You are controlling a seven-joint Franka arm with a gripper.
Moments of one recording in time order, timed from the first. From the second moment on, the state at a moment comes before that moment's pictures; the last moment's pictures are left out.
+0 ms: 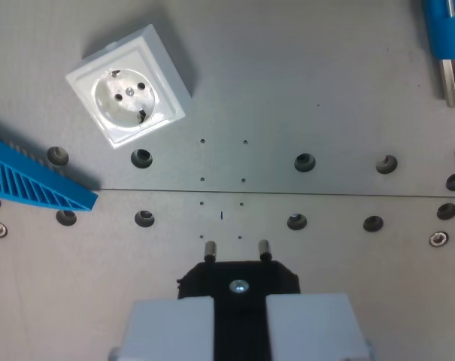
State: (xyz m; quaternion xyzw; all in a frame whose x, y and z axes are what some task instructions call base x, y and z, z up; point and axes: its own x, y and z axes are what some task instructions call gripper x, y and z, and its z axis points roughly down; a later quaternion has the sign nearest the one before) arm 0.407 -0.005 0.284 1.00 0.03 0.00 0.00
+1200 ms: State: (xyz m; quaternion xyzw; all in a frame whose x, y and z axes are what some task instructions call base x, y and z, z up) arm 0.412 0.014 0.248 1.00 0.07 -0.02 0.00
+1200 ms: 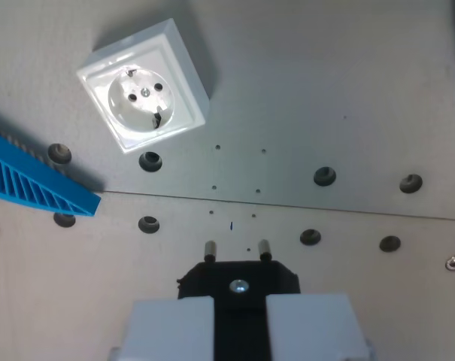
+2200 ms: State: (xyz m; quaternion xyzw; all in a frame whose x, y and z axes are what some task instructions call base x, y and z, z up) arm 0.406 0.052 0.171 0.99 0.17 -0.02 0.00
